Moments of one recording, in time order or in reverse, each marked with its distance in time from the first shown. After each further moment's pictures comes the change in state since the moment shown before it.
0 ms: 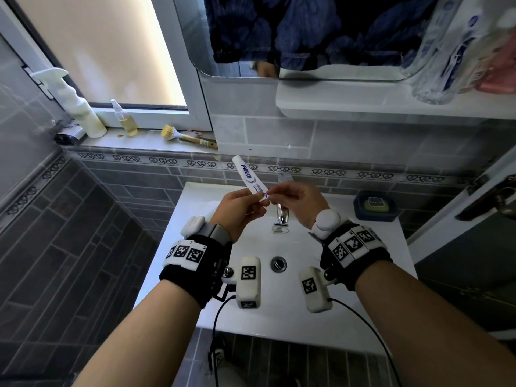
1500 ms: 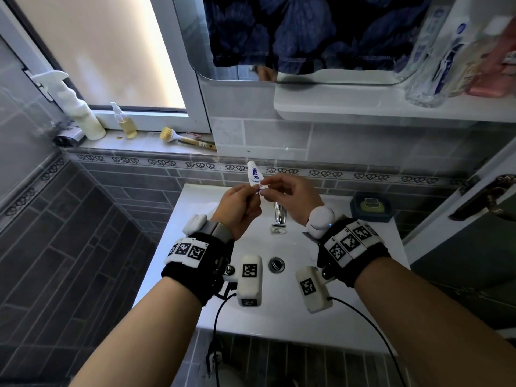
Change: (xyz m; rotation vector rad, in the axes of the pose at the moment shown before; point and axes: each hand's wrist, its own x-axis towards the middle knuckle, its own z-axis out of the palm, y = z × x) left_hand -0.004 0.009 0.010 -0.086 -0.054 0.026; right_hand 0.001 -0.020 0.010 0.056 0.005 -0.052
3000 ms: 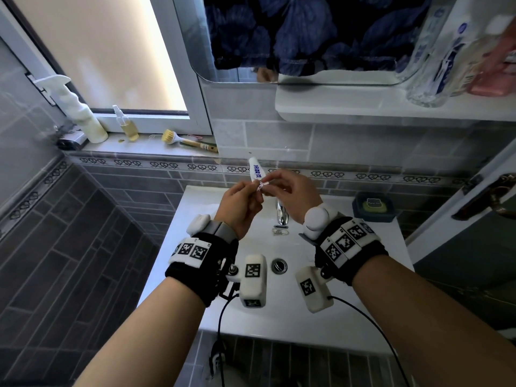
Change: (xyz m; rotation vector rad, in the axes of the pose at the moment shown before) left_hand 0.008 0.004 0.007 -0.077 0.078 0.057; right_hand 0.009 -0.011 0.001 -0.102 0.044 -0.043
